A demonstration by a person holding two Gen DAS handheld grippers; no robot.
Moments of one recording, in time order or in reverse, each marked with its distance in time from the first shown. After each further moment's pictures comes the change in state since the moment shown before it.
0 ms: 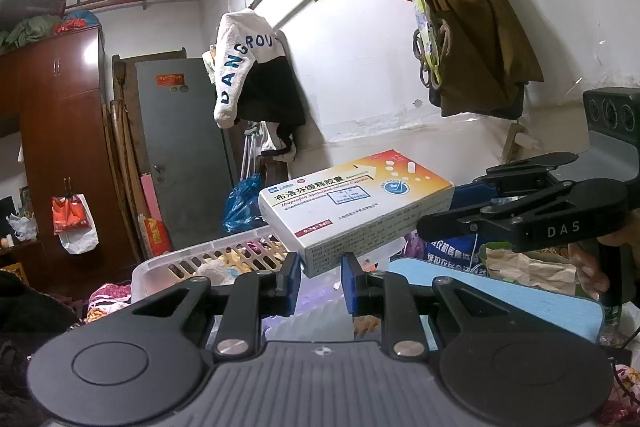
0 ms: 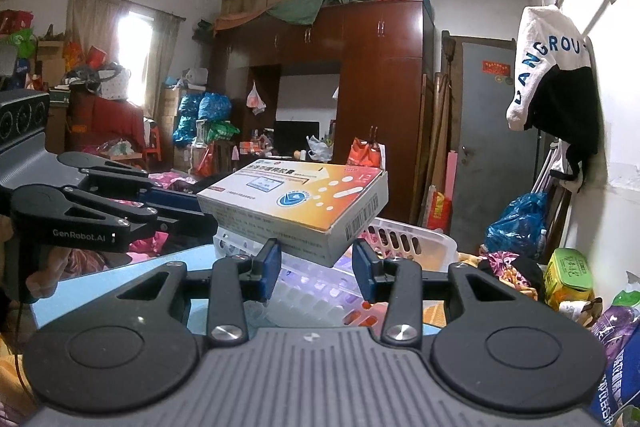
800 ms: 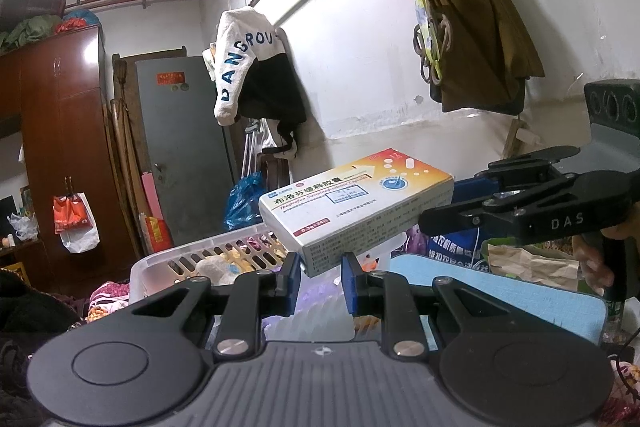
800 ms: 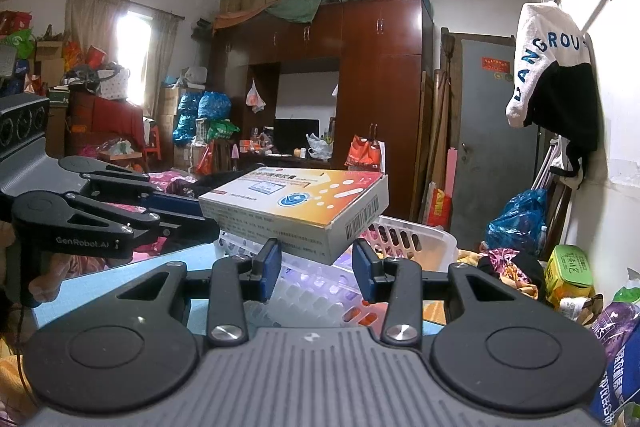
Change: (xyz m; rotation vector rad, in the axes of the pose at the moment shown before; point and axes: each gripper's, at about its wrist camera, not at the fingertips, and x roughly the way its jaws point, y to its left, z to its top) left arm 0.004 -0.001 -0.003 0.004 0.008 0.005; right arm 0.001 0.000 0.001 0.004 0.008 -0.001
